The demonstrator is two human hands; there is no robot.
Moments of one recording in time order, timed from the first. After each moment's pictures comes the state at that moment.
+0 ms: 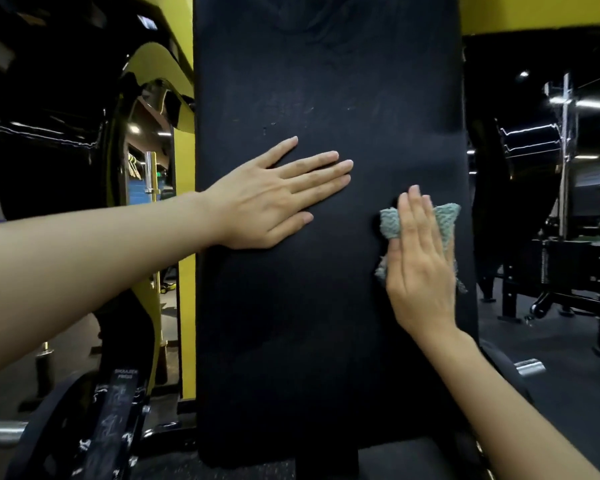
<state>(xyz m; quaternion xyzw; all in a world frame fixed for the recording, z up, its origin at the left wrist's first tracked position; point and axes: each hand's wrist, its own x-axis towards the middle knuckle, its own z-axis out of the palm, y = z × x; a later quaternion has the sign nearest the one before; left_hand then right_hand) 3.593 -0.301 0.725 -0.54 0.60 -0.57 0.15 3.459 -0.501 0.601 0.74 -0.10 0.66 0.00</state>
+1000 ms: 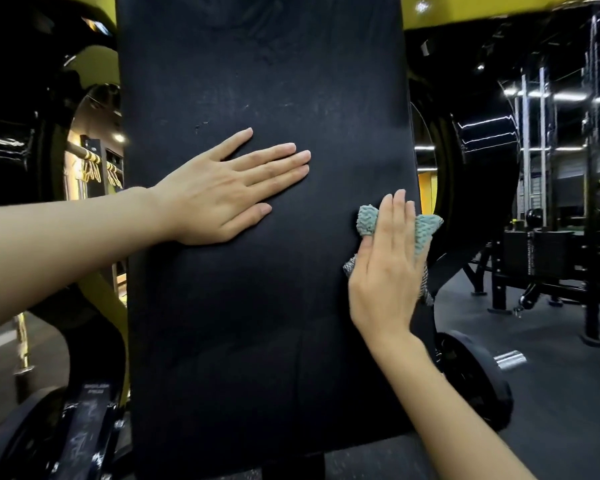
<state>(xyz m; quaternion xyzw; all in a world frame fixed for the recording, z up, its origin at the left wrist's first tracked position) 3.583 -0.321 0.733 -0.53 0.58 -0.60 0.16 3.458 -0.511 0.594 0.68 -0.20 0.70 -0.04</state>
